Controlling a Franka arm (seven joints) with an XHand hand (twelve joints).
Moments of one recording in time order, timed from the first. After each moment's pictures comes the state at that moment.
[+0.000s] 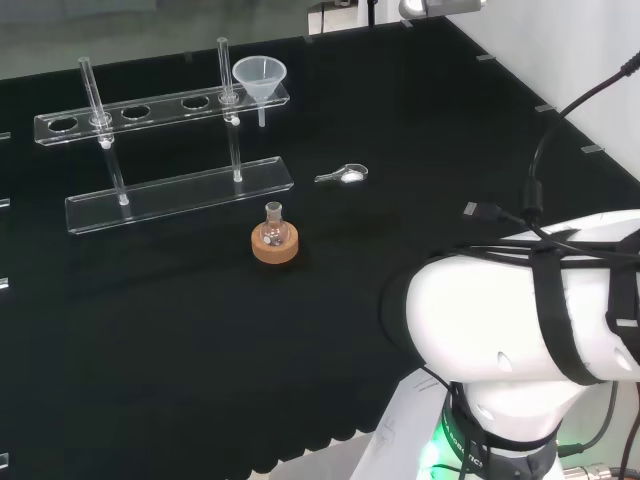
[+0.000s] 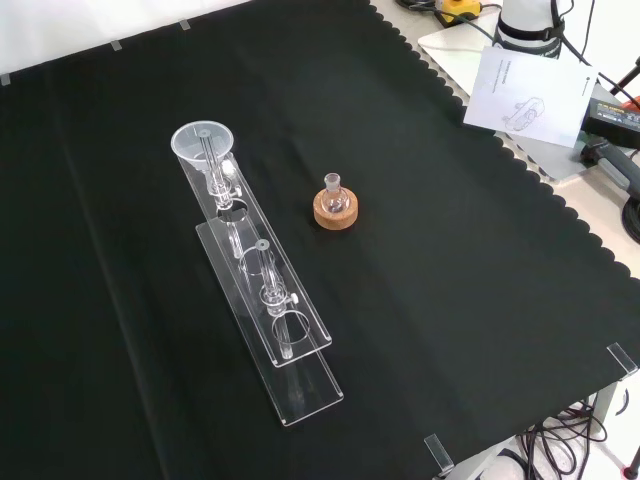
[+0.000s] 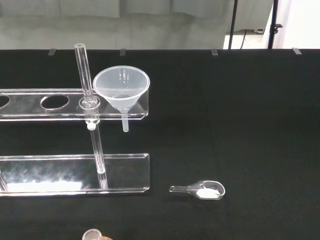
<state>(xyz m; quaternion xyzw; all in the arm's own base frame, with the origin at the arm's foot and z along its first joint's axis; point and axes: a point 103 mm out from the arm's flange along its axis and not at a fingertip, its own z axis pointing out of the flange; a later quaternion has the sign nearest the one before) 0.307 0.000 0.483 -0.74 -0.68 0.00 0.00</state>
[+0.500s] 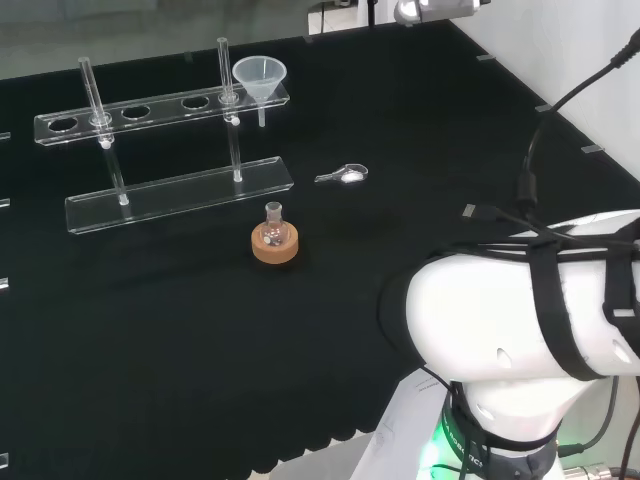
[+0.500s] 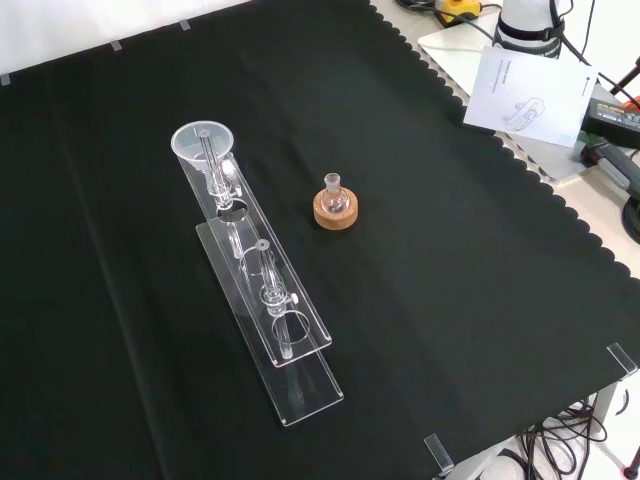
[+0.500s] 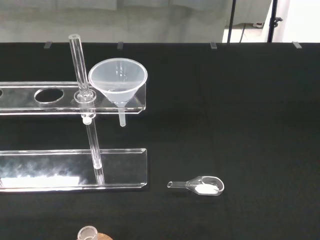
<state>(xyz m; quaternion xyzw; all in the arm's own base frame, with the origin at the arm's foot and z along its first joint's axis) 0.317 -0.001 0.473 -0.74 -0.67 0.01 0.01</state>
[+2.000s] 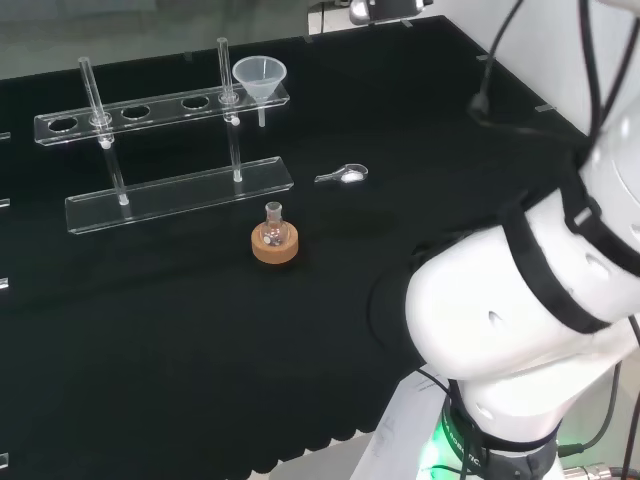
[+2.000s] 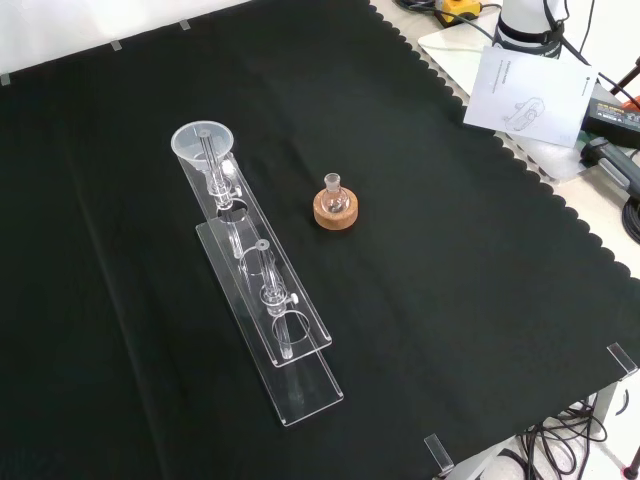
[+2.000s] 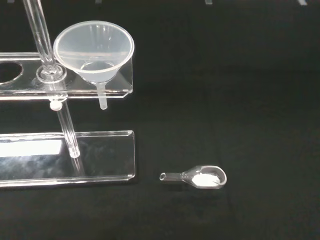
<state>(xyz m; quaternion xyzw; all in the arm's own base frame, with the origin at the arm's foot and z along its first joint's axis) 0.427 0.001 0.418 -0.75 -0.66 0.07 0.05</state>
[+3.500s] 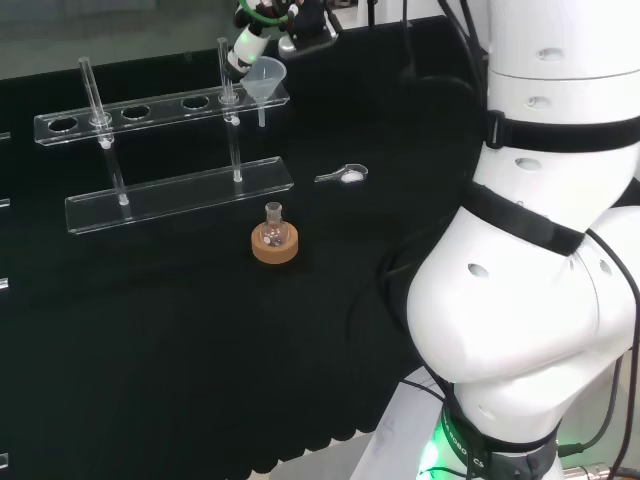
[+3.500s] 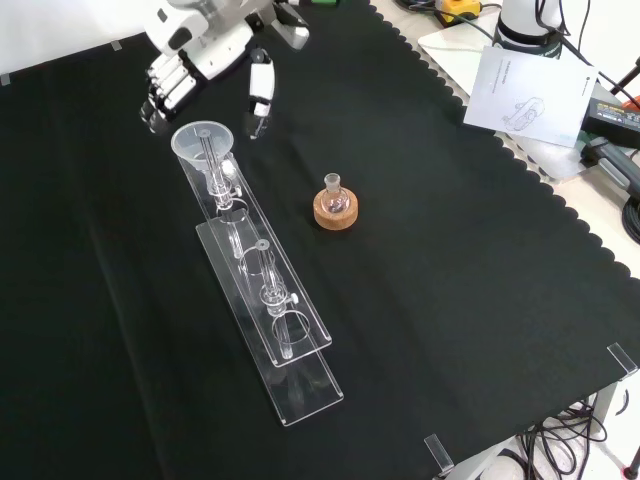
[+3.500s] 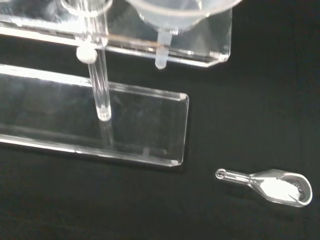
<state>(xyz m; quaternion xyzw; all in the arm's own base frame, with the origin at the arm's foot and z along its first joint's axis) 0.561 0.053 0.301 -0.67 -0.71 0.19 0.10</state>
